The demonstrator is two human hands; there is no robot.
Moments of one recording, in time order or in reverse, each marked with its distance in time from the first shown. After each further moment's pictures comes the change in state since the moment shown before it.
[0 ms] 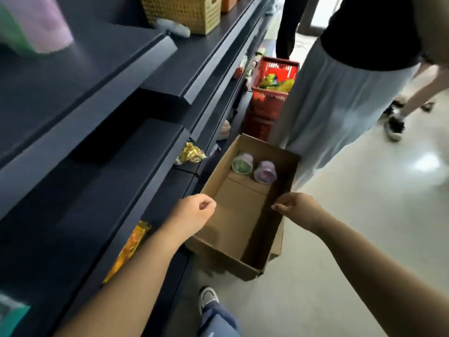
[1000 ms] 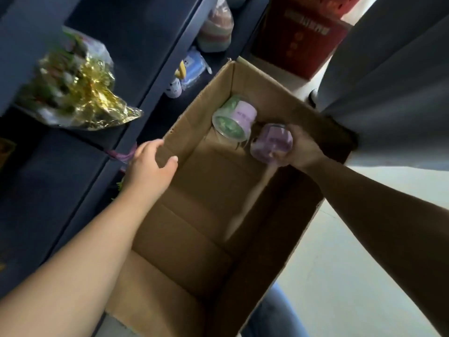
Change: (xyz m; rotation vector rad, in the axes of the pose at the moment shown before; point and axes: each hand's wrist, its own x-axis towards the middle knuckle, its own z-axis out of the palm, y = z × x) left_hand 0.367 -0.066 0.151 0.048 0.266 -0.429; right_hand 0.471 0.194 0.074 -0.025 -0.180 0.040
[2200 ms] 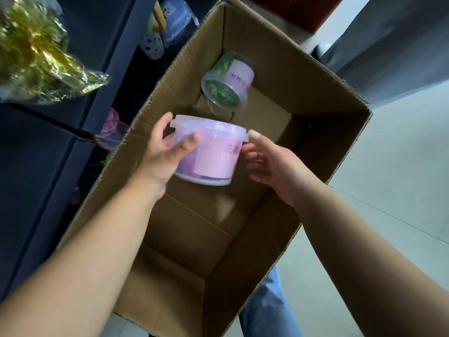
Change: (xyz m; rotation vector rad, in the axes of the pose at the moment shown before) left_hand 0.006 -0.002 0.050 -0.867 -0.380 -0.080; right_hand -0.073 -0.040 0.040 0.997 -0.387 0.405
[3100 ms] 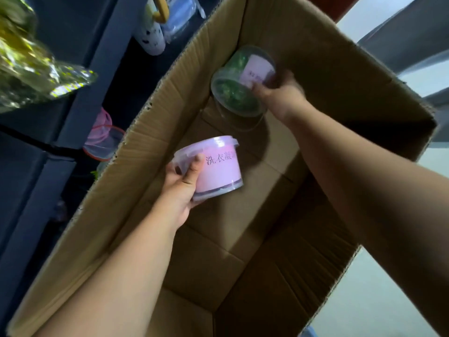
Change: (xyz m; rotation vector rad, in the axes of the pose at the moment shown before) left_hand 0.047 -0.076 -0.003 -0.196 0.162 -0.381; right_hand 0.143 -0.070 0.004 -0.542 0.420 -0.372
